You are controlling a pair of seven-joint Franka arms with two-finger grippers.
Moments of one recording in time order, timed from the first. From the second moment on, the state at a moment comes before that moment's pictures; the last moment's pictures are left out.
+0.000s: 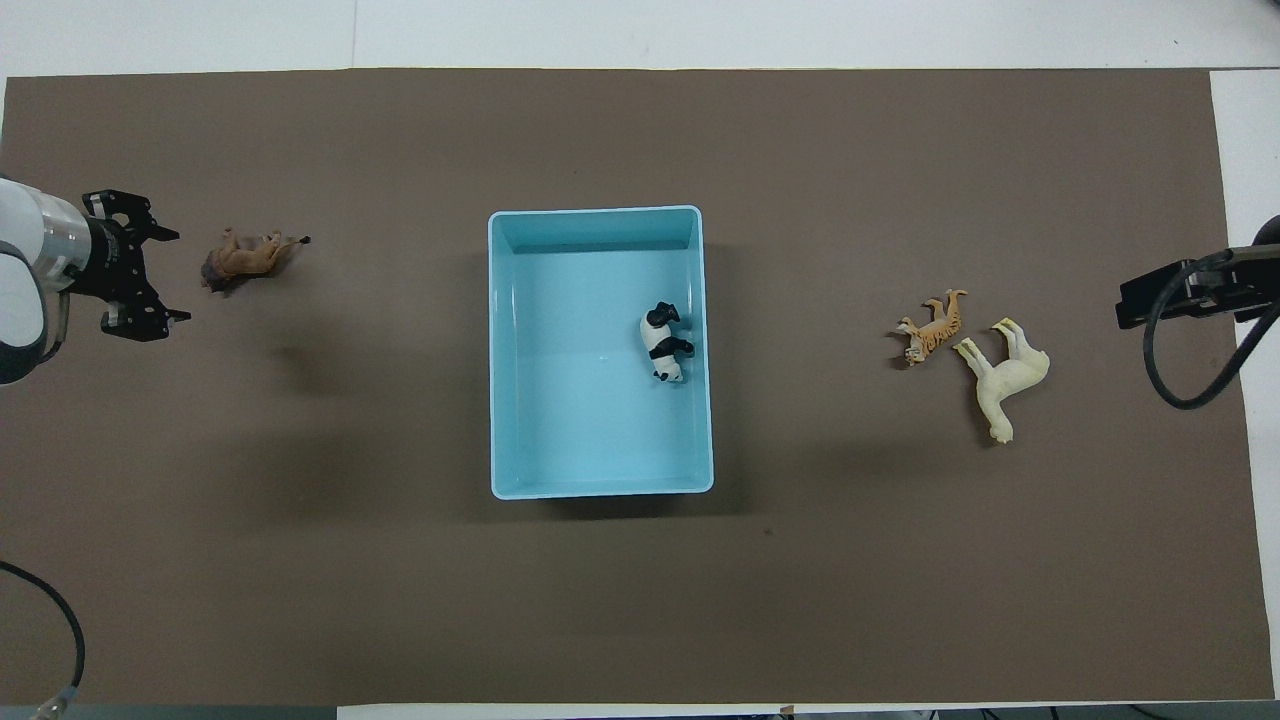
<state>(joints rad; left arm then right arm) 0.13 0.33 -0.03 -1.78 -0.03 2.19 -1.57 -0.01 0.01 -0.03 -1.61 -0.04 1.55 -0.05</state>
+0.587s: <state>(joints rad) 0.12 0.49 -0.03 -1.68 -0.01 2.31 -1.66 -0.01 0.01 -0.03 -1.61 -0.04 1.55 -0.05</state>
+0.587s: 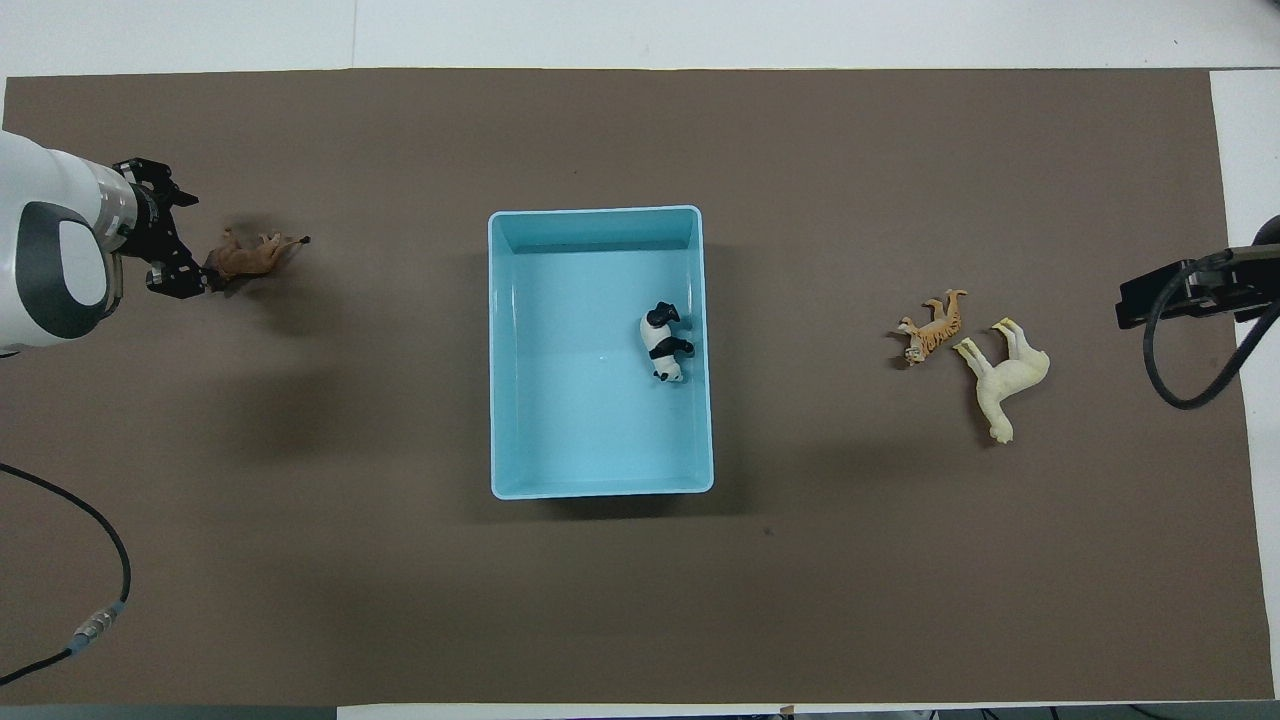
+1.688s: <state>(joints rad) 0.10 0.50 -0.03 -1.78 0.00 2.42 -1.69 -0.01 0.01 -0.03 -1.61 -0.04 1.55 -0.05</state>
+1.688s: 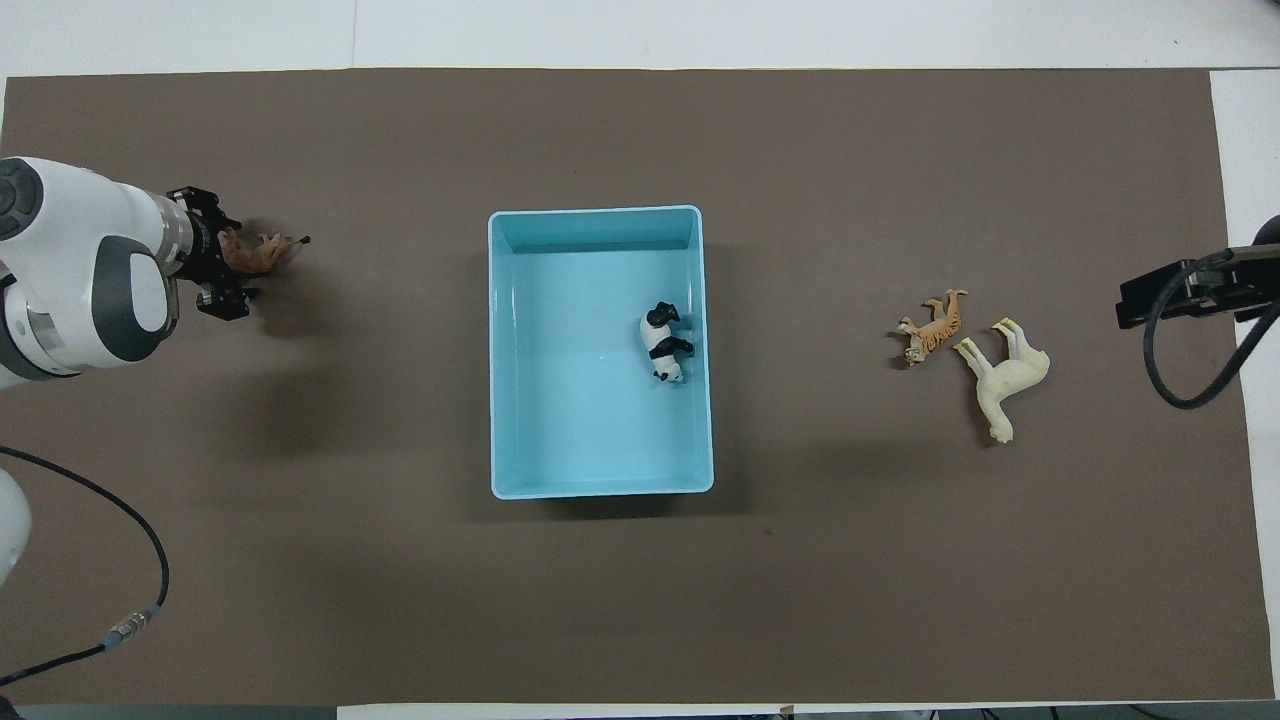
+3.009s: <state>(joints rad) -0.27 0.23 -0.15 -1.68 -0.04 2.06 -1.83 -0.01 0.01 -0.03 -1.61 -0.04 1.55 -0.05</state>
